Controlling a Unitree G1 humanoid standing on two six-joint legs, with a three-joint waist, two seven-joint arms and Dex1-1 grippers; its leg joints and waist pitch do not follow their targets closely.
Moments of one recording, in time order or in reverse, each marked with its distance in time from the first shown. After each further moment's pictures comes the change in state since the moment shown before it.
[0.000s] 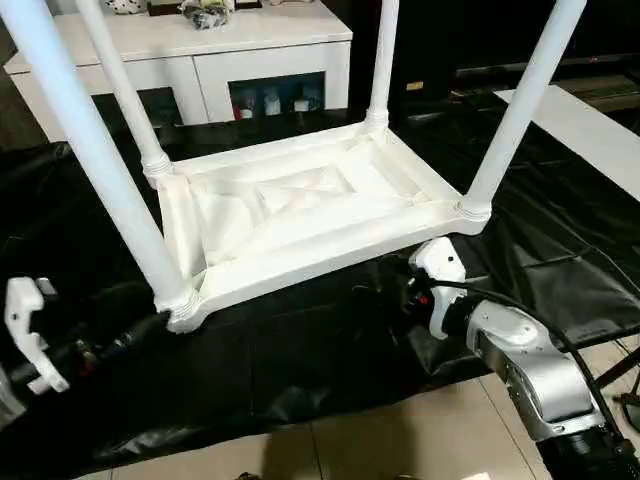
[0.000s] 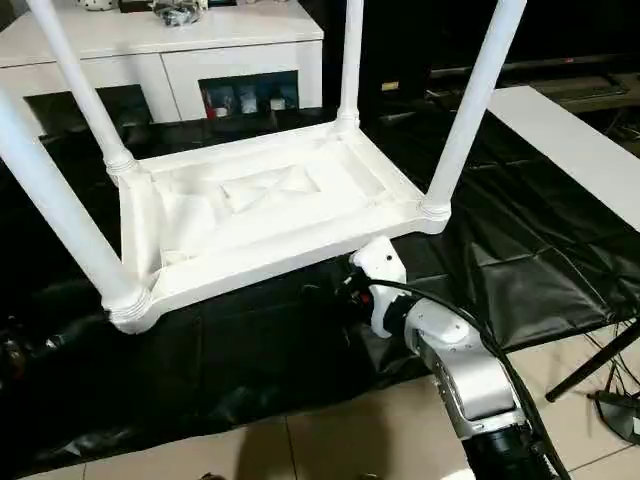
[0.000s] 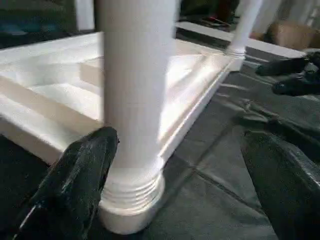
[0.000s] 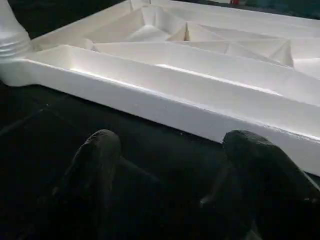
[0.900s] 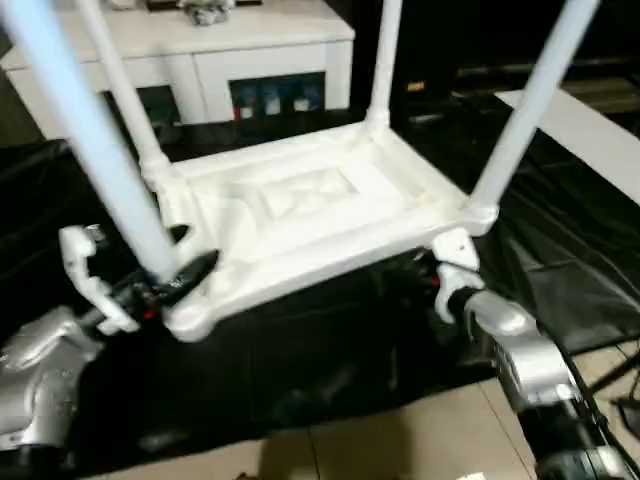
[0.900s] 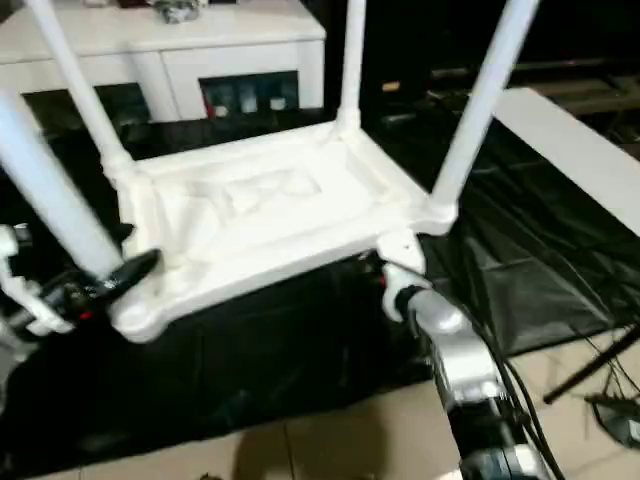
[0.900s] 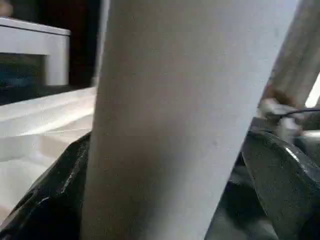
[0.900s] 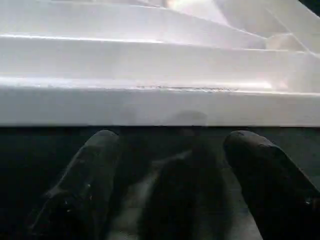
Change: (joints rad) left arm -0.209 -0.189 -0.122 -0.154 -0.073 0.134 0.104; right arm -0.166 0.086 -0.117 0.380 -0.100 -0.015 -0.359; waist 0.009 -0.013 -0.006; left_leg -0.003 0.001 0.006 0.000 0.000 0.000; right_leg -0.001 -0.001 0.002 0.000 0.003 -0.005
